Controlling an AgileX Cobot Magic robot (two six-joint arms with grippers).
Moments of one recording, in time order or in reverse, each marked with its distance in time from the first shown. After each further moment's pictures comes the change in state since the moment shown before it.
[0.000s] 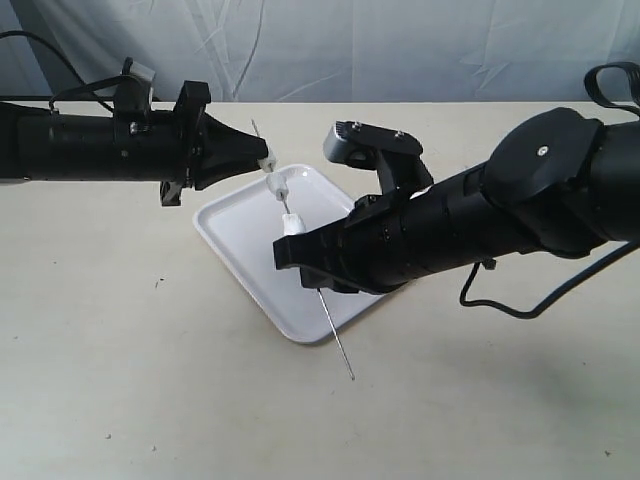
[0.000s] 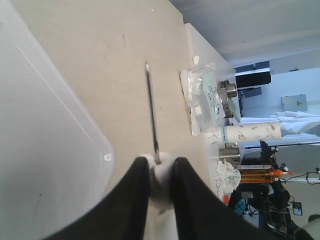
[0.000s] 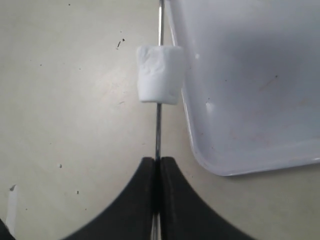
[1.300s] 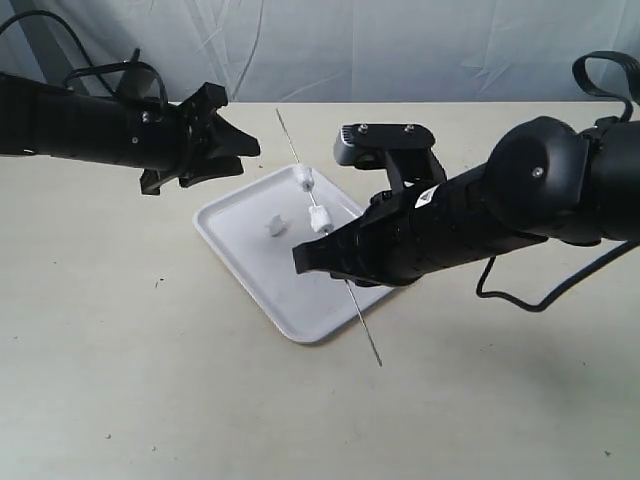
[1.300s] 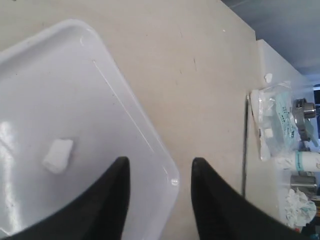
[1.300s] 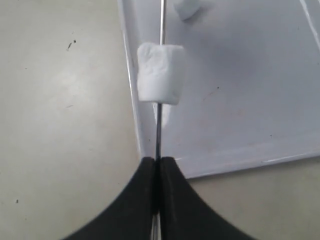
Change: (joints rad) left arm -0.024 0.000 -0.103 0.195 -0.252 -0.173; right arm 0.000 0.001 0.000 -0.372 -0.069 0.262
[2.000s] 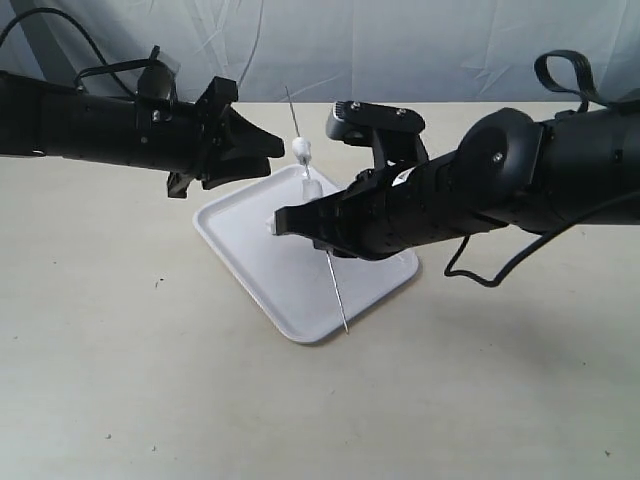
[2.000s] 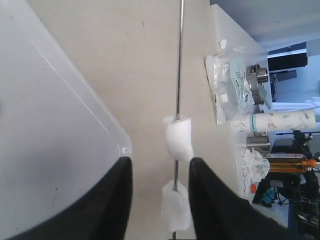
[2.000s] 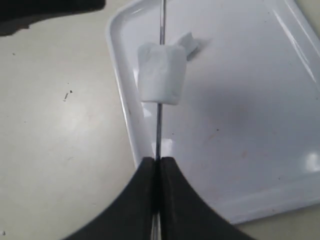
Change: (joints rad) left arm -0.028 0.000 0.000 -0.026 0.159 0.013; right arm 0.000 0.083 -0.070 0.074 -0.093 0.025
